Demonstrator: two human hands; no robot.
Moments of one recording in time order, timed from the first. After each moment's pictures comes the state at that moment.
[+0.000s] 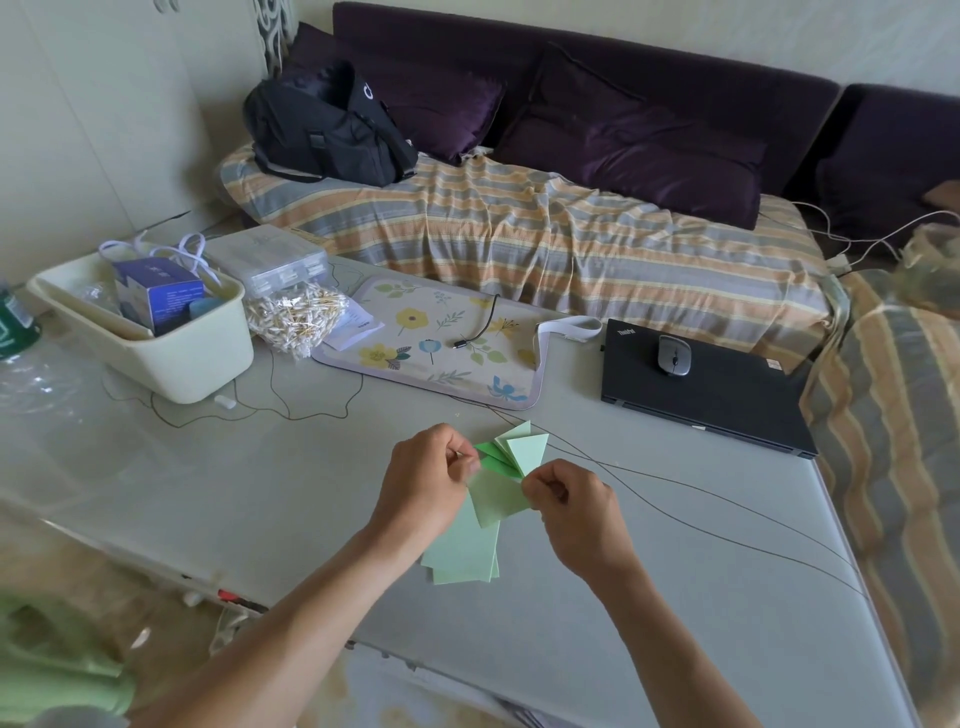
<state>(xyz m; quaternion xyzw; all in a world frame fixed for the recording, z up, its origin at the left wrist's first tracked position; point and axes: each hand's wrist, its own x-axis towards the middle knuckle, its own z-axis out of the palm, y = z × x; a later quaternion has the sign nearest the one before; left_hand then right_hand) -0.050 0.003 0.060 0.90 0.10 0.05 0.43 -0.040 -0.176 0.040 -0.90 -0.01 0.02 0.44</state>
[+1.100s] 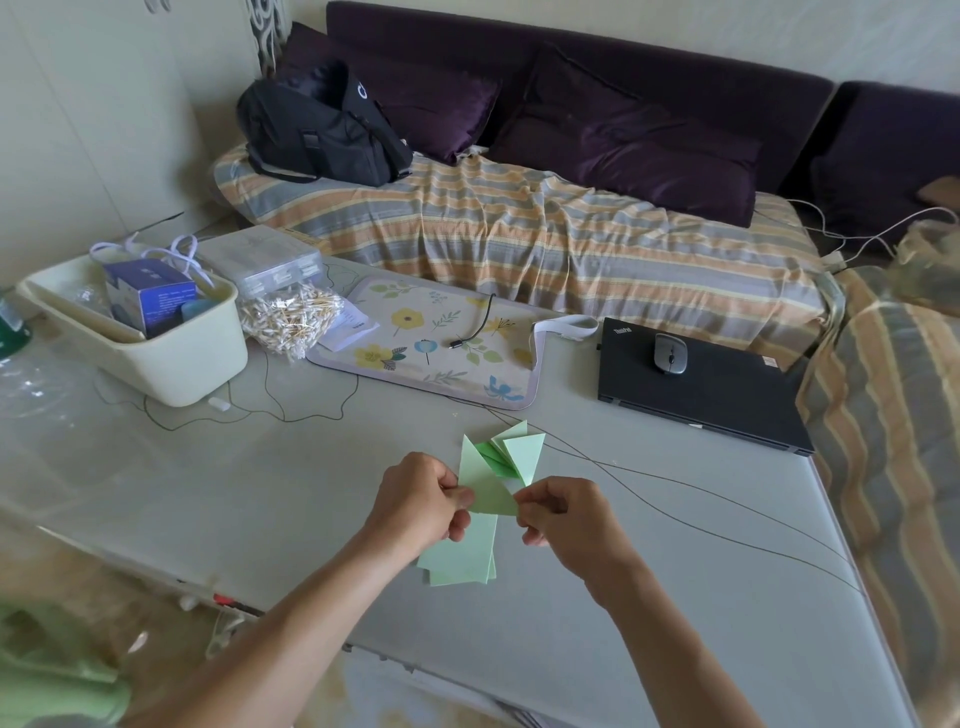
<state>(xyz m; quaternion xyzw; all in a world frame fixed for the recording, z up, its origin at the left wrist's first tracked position) -0.050 0.004 0.042 0.85 0.17 -0.08 0.50 -0.039 -0.183 0.029 -0.83 0.06 0.15 0.53</state>
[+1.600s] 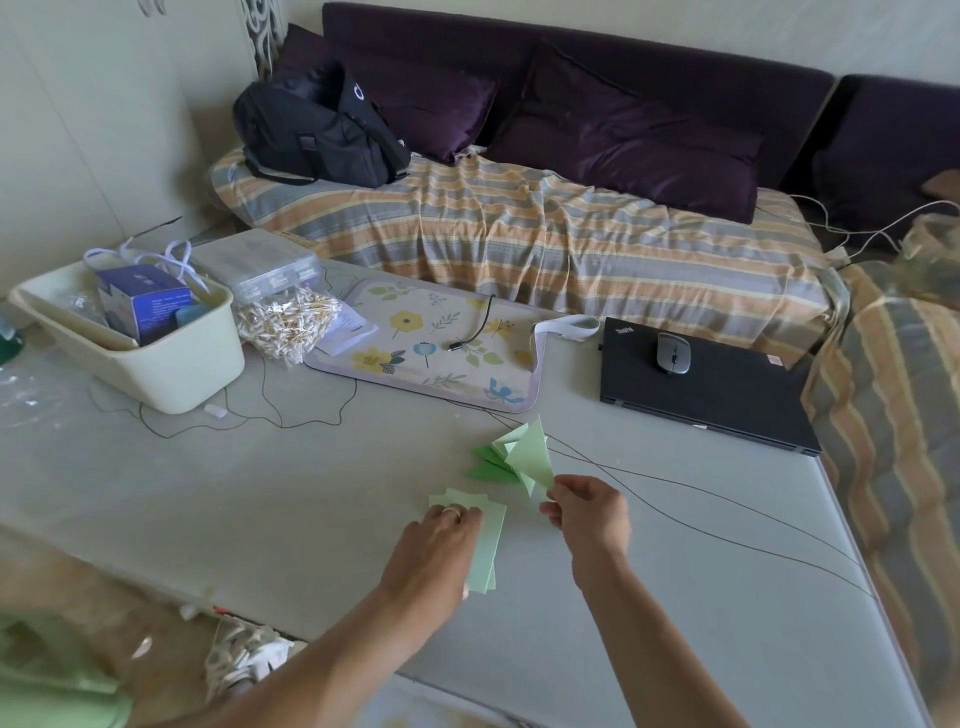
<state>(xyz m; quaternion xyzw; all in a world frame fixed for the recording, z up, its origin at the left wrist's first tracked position) -0.067 -0.008 -0.006 0.99 -0.09 -0.13 0.07 -0.010 -0.181 -0.011 -0.74 0.28 0.01 0.61</state>
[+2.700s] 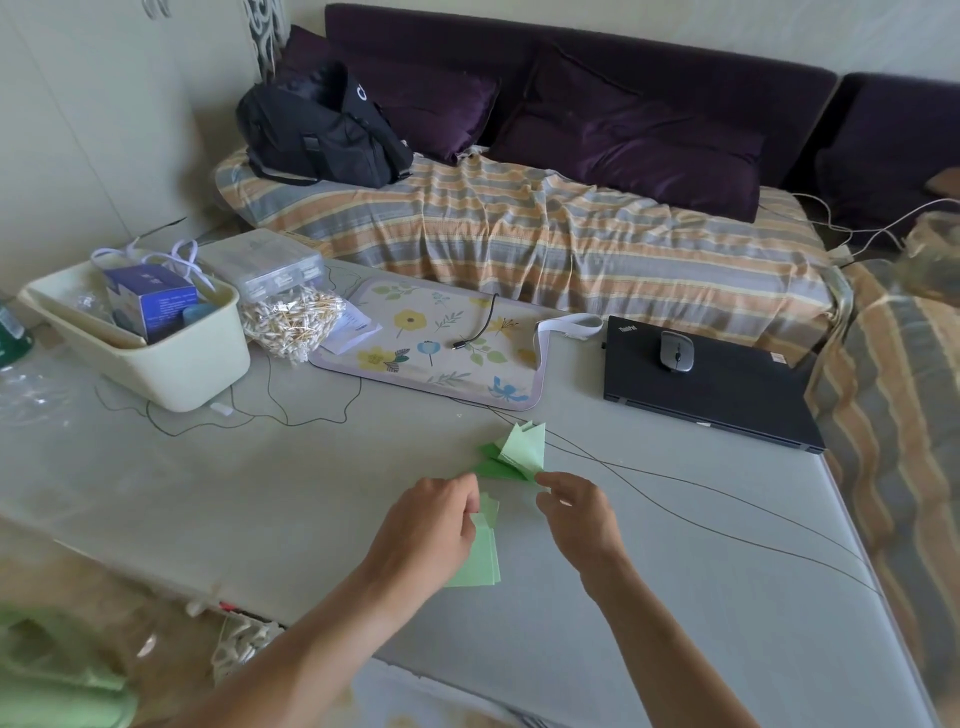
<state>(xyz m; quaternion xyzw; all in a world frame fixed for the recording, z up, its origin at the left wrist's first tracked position) -0.063 0.006 0.020 0.97 -0.04 0.02 0.25 -0.017 -0.181 -0.016 -0.85 0.12 0.06 0.52</state>
